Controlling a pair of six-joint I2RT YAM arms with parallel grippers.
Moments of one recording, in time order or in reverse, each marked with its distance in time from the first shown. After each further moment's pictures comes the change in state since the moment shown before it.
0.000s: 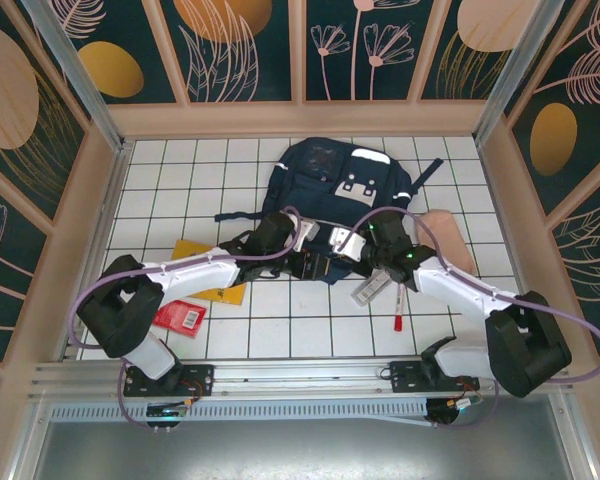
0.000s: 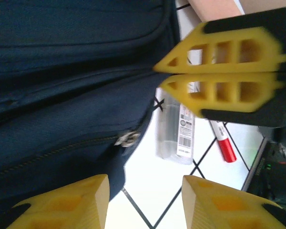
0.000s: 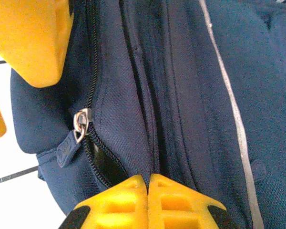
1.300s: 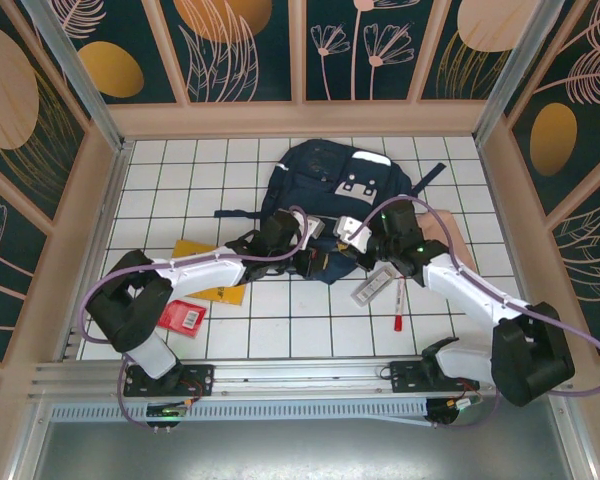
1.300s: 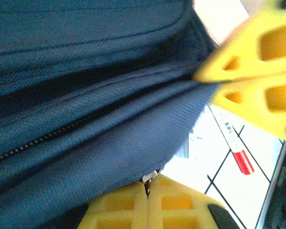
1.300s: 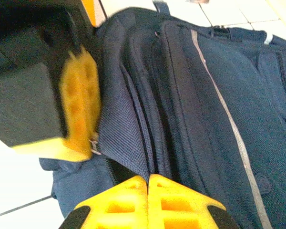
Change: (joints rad) left arm -0.012 0.031 0.016 0.053 -0.039 0.080; right arm -0.065 -0.026 0.053 -0.054 -0.176 0.035
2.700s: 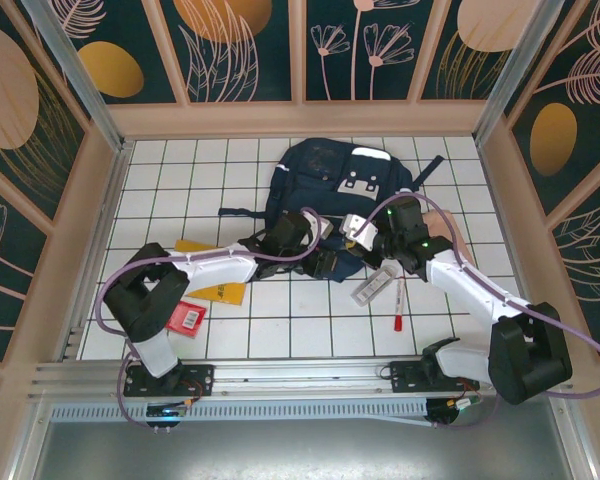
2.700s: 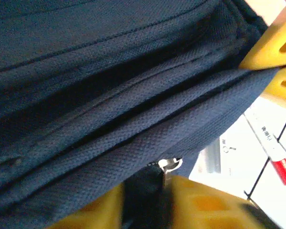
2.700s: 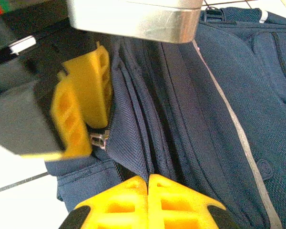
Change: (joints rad) left arm -0.023 0.104 0.079 -0.020 -0.116 0.072; right arm -0.057 0.000 0.025 -0.068 -0.022 -0.034
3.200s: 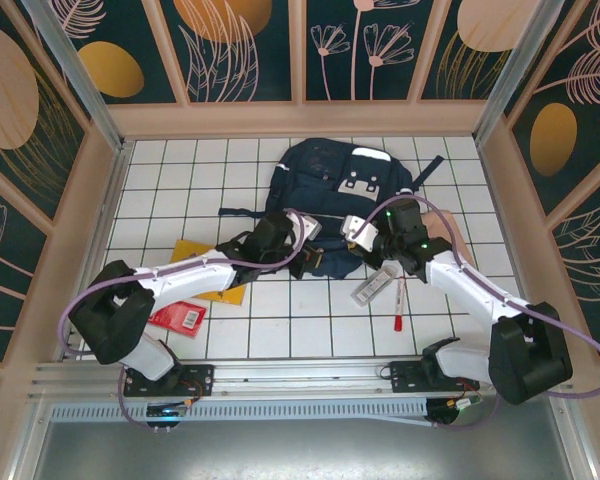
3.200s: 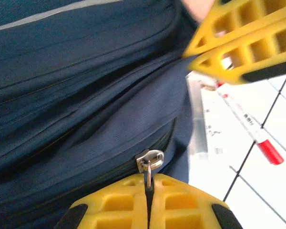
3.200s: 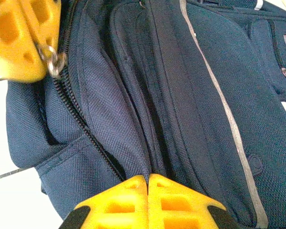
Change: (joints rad) left arm 0.043 -0.192 -0.121 -0.030 0.018 0.123; right arm 0.005 -0.001 -0.016 0.006 0.077 -0.026
